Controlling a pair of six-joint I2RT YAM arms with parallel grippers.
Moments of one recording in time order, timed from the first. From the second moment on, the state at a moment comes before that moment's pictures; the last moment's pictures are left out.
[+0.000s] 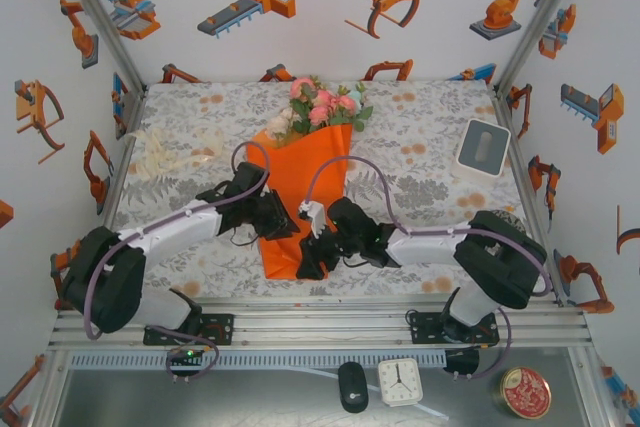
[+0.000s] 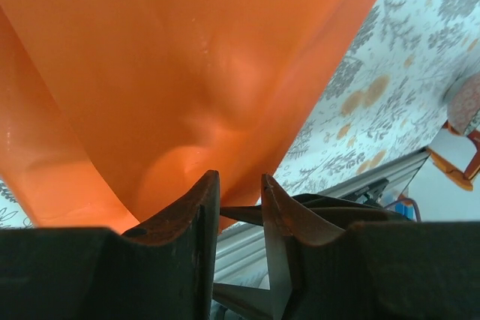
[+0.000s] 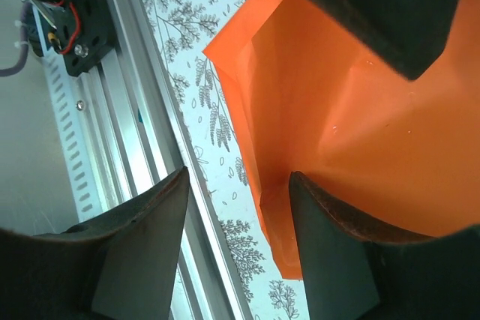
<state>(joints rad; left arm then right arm) -0.64 1.40 0.74 -0.32 0.27 -1.00 0.98 1.55 0.62 0.30 -0.51 0.30</state>
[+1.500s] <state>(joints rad) -0.65 1.43 0.57 -0.24 0.36 -0.96 0.36 2.06 1.00 0.60 -0.51 0.71</state>
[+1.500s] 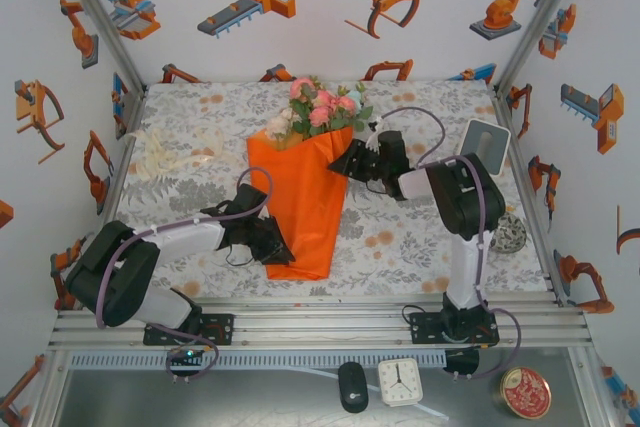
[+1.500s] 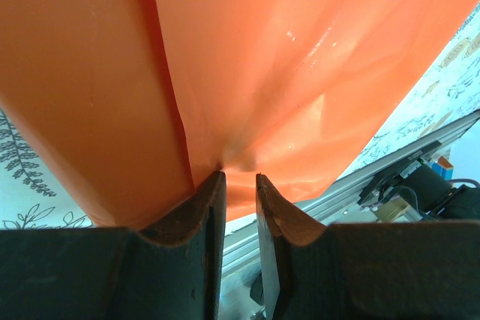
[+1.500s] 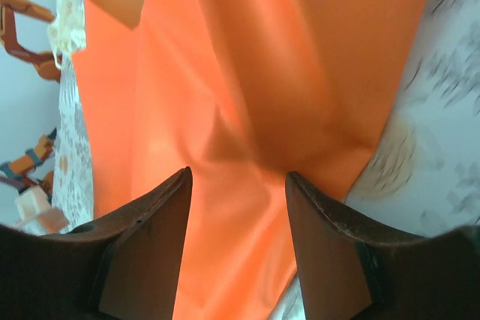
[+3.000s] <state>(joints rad) -0.38 1.32 0.85 -0.52 0.08 -0.71 0.96 1.38 0.71 -0.06 -0.03 0.61</state>
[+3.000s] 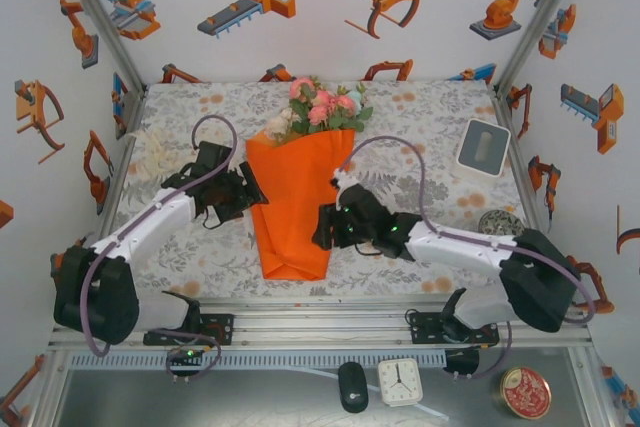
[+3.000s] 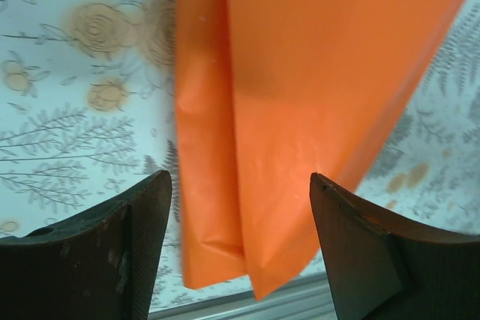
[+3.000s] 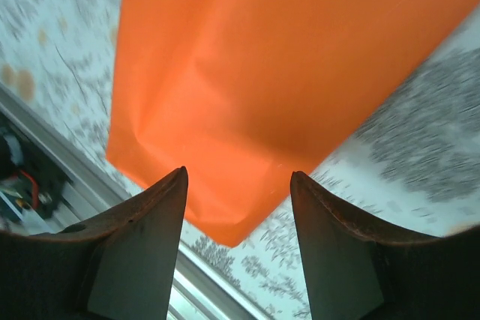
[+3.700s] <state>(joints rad) -0.38 1.52 0.73 -0.22 0.27 -0.74 0.86 1.49 0.69 -0.08 0.04 0.70</state>
